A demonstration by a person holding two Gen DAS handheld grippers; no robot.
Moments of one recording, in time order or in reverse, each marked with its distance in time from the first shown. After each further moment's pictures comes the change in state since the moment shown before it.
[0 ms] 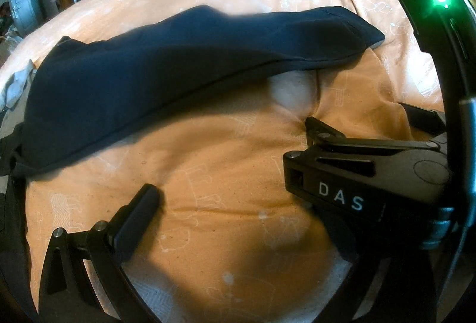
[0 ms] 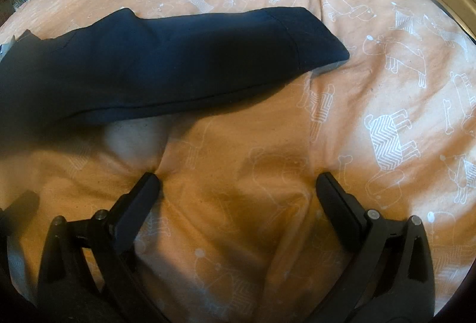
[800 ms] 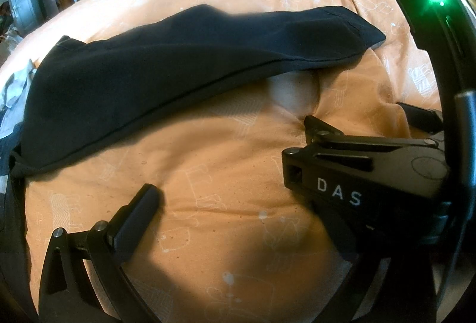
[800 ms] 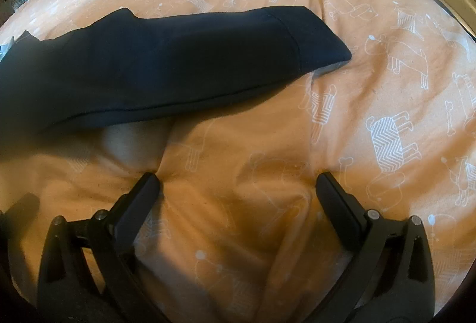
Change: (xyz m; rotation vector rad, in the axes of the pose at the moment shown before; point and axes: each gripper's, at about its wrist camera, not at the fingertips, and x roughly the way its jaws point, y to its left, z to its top) left arm -0.004 -0.003 -0.004 -0.007 -0.005 -0.004; right arm 0.000 -0.003 0.008 0.003 0.006 0.005
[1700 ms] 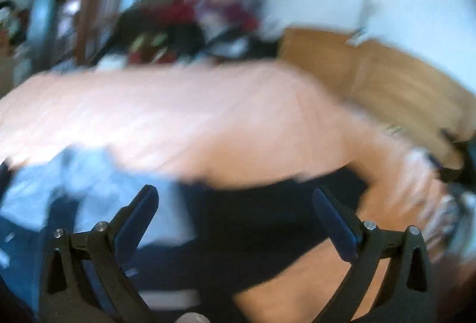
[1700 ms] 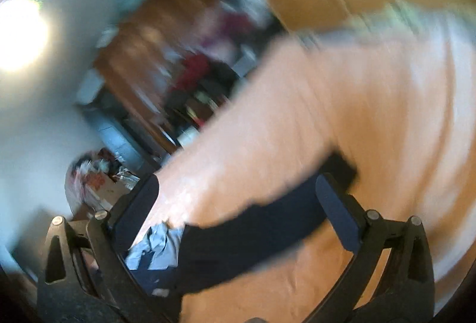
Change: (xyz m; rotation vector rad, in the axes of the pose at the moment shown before) left arm -0.166 0.318 0.031 -0.090 -0.384 -0.088; right arm -0.170 -0.159 0.016 0.631 -0.494 0.716
